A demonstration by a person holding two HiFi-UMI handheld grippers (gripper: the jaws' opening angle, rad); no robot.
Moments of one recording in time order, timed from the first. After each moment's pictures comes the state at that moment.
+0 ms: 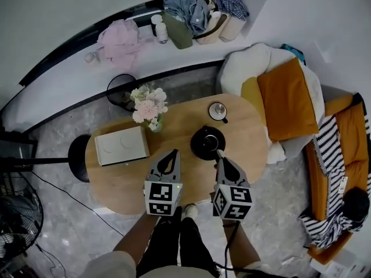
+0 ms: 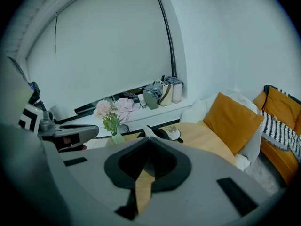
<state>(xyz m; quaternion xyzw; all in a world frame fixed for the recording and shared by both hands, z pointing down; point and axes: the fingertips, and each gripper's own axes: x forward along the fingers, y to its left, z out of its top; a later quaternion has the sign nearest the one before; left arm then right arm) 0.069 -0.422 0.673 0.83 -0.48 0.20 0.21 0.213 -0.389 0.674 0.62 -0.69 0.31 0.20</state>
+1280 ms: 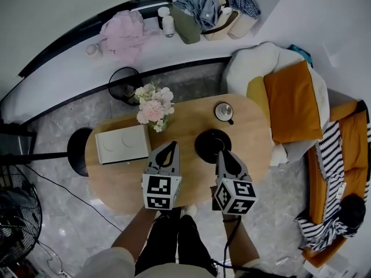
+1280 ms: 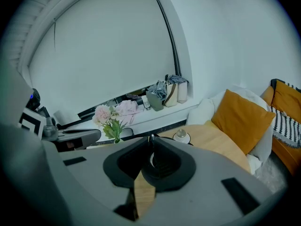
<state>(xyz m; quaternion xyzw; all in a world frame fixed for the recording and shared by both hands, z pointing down) 0.048 -0.457 0.681 0.82 -0.49 0.20 0.21 0.194 -0.429 0.681 0.60 -0.71 0.33 0.18</state>
